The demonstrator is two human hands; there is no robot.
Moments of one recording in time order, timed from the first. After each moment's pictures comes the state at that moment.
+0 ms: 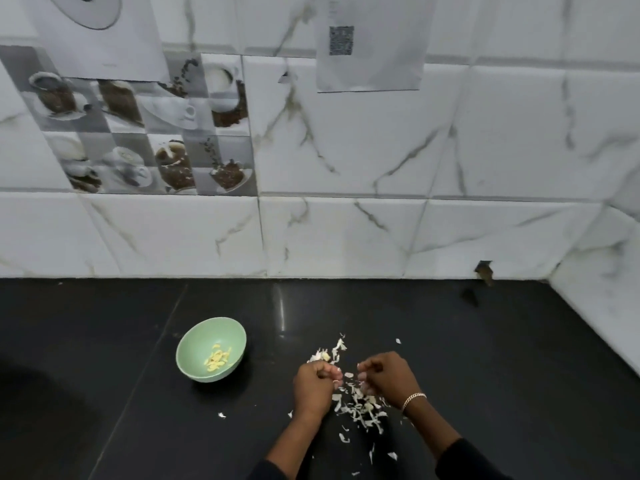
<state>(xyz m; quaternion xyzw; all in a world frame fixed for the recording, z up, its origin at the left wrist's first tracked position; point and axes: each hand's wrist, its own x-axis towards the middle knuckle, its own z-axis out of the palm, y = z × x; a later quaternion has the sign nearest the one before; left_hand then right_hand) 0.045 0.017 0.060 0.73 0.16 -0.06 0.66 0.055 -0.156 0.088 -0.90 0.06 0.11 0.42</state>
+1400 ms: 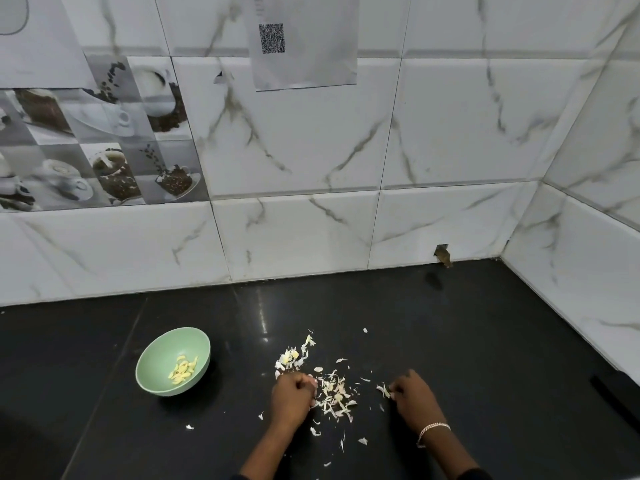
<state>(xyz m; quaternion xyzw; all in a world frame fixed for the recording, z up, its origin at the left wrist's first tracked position) 0.027 0.001 0.046 0.82 0.11 -0.10 0.55 0.000 -0.264 0.021 -0.96 0.12 0.07 0.24</state>
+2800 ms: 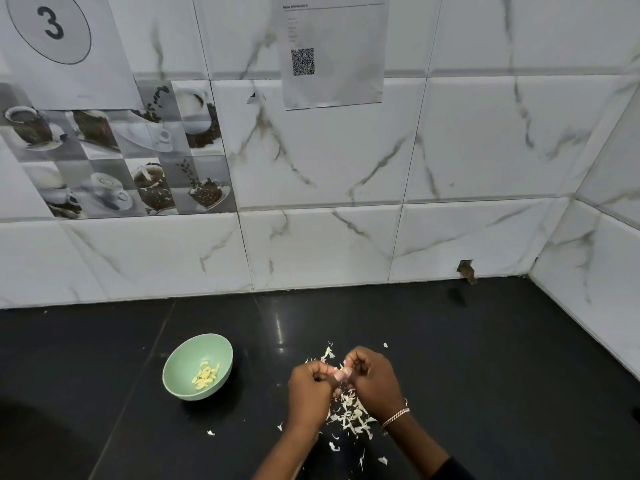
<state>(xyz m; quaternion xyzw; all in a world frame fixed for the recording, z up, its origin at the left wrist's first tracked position) 0.014 -0.004 0.130 0.74 0.09 -0.04 0.66 0.031 -0.143 0.110 -0.82 -0.01 -0.08 0.56</state>
